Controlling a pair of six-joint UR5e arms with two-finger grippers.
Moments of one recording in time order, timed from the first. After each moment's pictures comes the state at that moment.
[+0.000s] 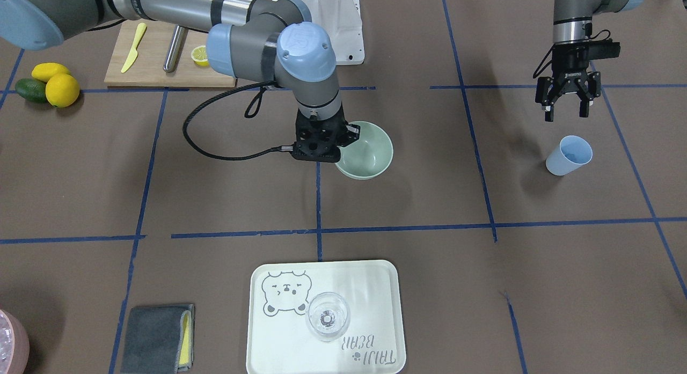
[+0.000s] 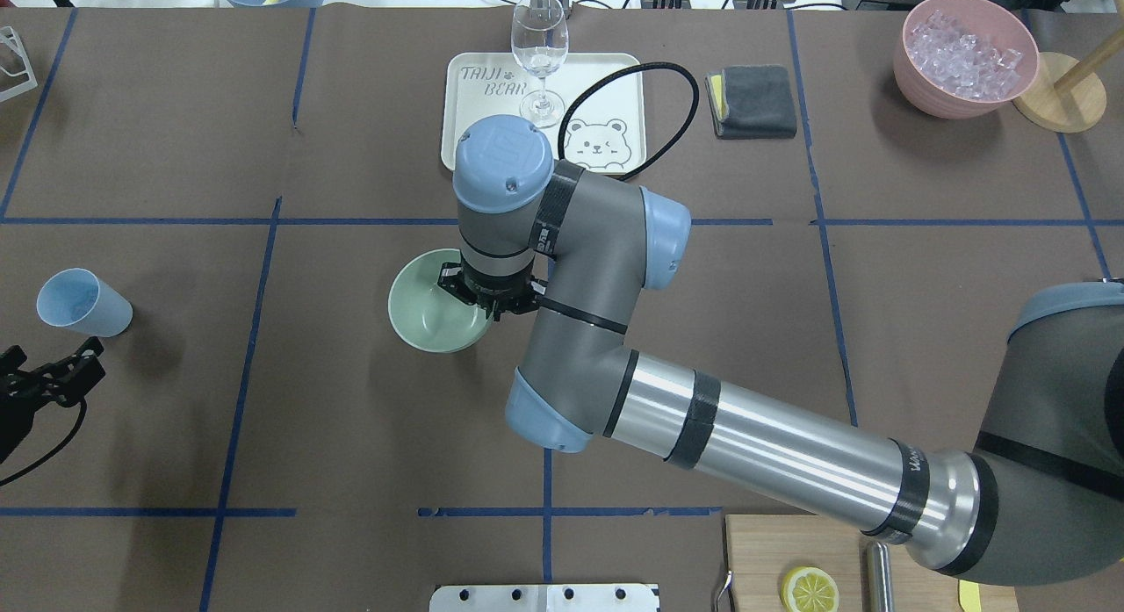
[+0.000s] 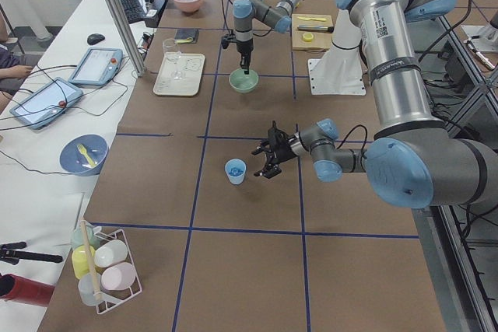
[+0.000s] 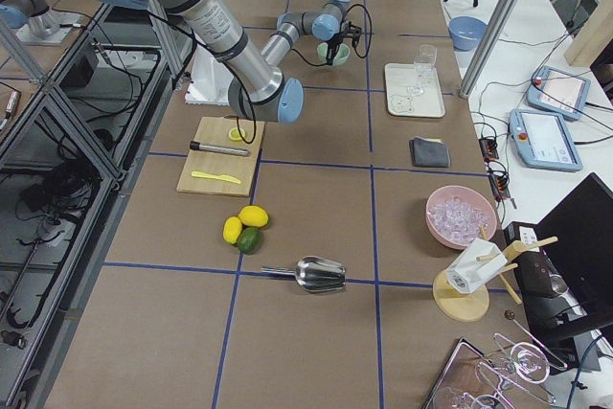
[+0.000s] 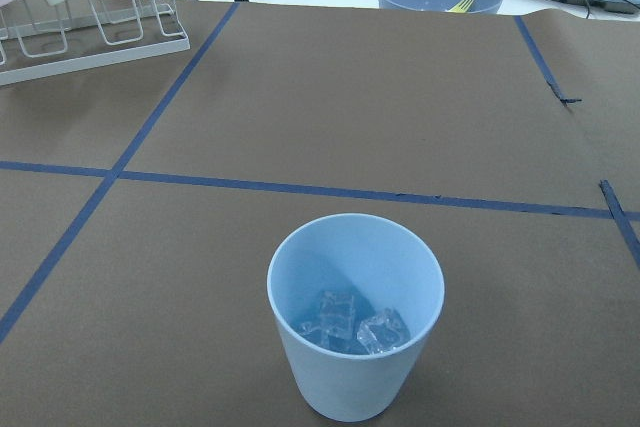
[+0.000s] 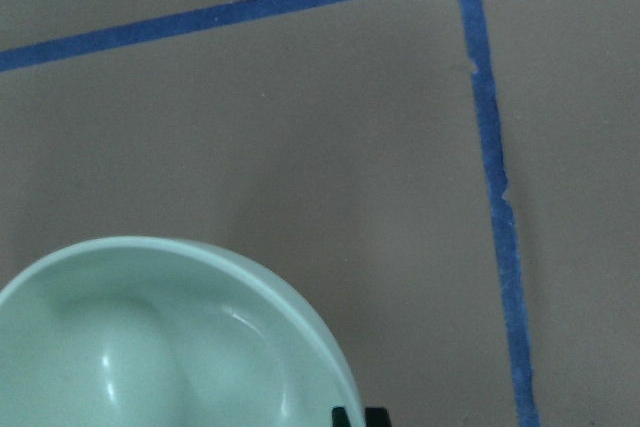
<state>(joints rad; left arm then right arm) -0.21 -1.11 -1.87 -2.57 -0.78 -1.53 0.49 -0.59 1.31 -1.48 1.98 1.41</state>
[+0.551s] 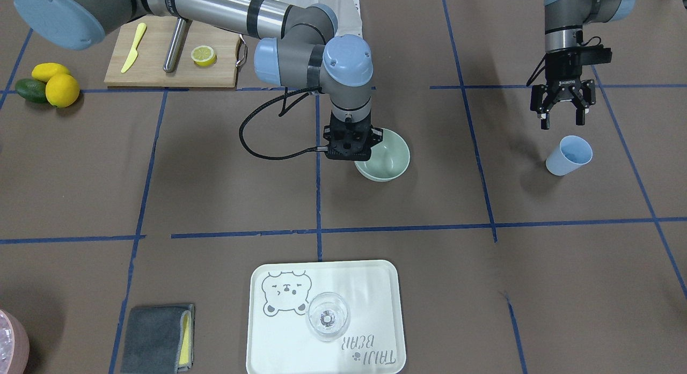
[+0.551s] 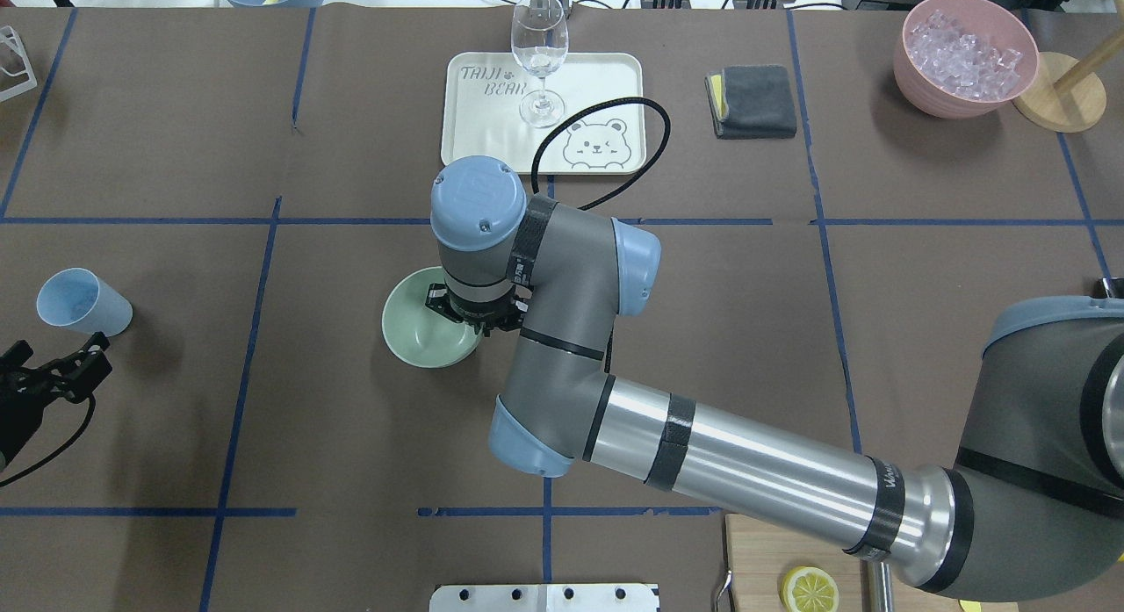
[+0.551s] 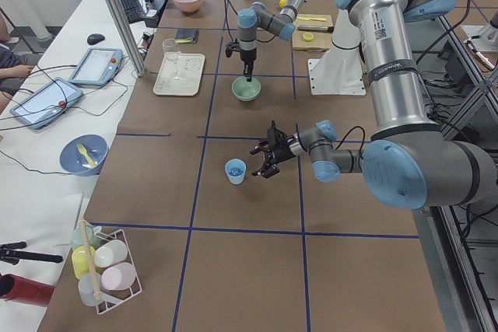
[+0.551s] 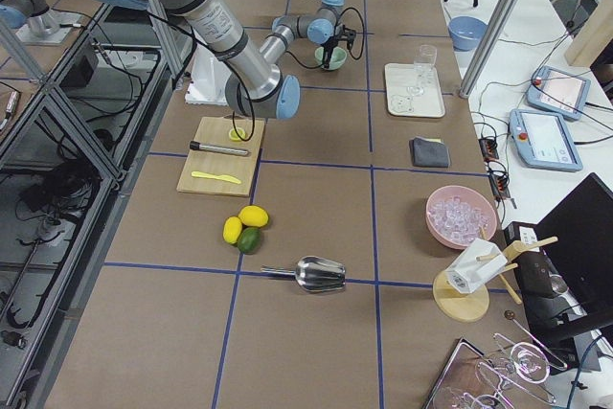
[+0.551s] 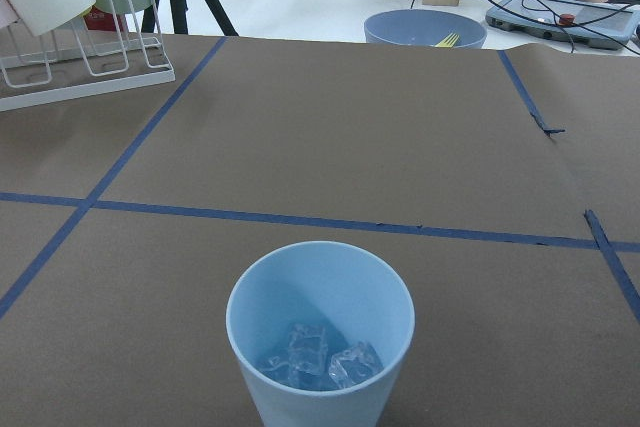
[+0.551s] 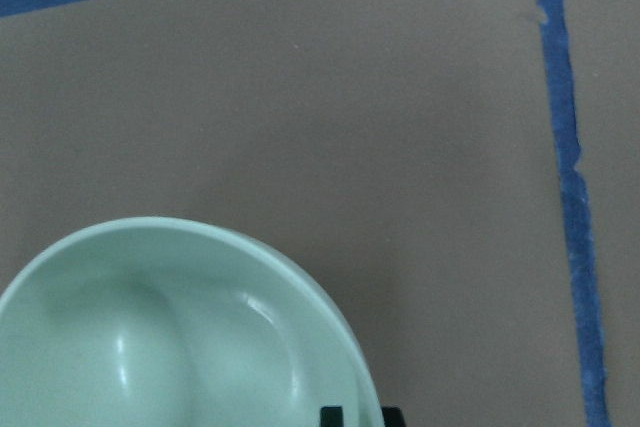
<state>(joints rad) -0.21 -1.14 -1.83 -2.57 -0.74 -1.52 0.45 -0.57 1.26 -1.42 1.92 1.43</state>
